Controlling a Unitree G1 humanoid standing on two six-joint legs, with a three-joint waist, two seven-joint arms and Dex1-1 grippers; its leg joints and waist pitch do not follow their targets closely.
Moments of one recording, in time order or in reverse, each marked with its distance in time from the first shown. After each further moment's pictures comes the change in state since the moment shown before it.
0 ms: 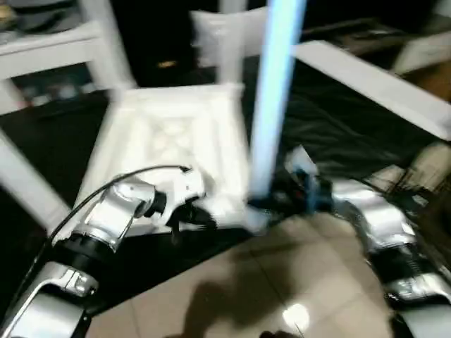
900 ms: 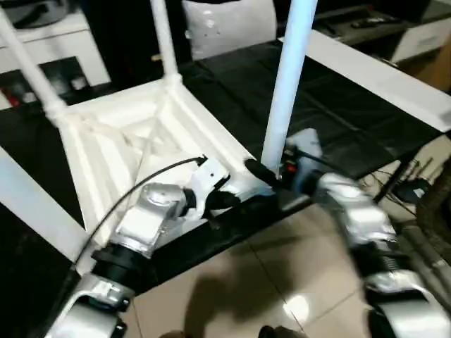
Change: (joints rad) left arm 0.020 -0.131 0.037 -0.048 -0.010 0.073 0.250; right arm 0.021 0.022 -0.096 0.033 -0.013 -0.179 -0.190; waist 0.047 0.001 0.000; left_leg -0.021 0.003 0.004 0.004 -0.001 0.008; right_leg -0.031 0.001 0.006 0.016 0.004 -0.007
